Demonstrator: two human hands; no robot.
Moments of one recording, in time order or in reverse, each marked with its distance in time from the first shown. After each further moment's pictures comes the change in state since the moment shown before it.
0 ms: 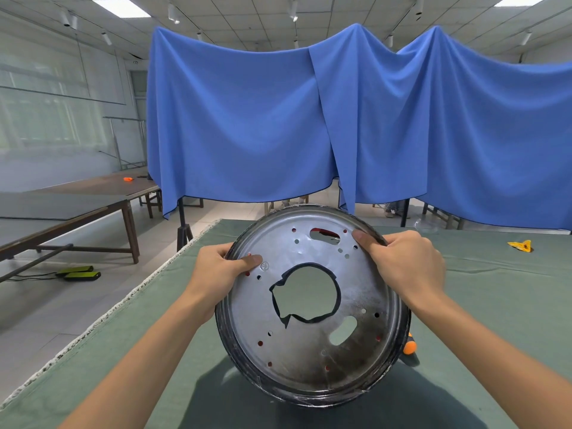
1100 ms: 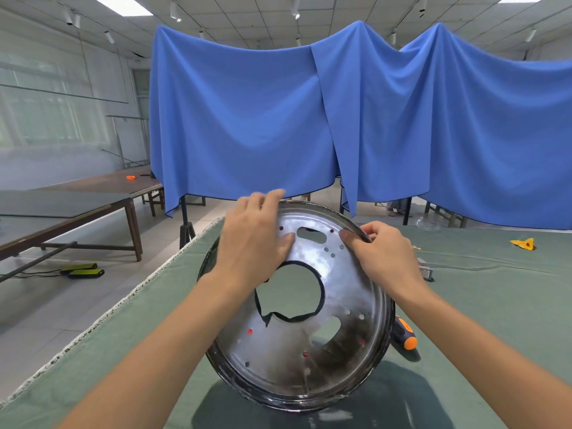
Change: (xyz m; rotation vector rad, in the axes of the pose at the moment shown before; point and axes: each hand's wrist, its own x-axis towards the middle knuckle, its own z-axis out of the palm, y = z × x) left_hand -0.003 0.041 0.036 0.962 0.199 0.754; right_hand -0.003 -0.020 0.012 0.296 -0.177 0.099
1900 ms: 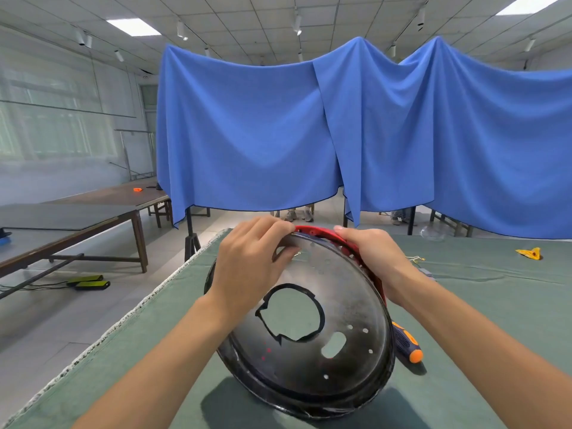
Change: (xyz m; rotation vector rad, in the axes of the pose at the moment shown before) left_hand -0.011 -0.010 -0.009 -0.093 0.382 0.403; right_hand 0.000 -0.036 -0.005 0.377 -0.294 0.197
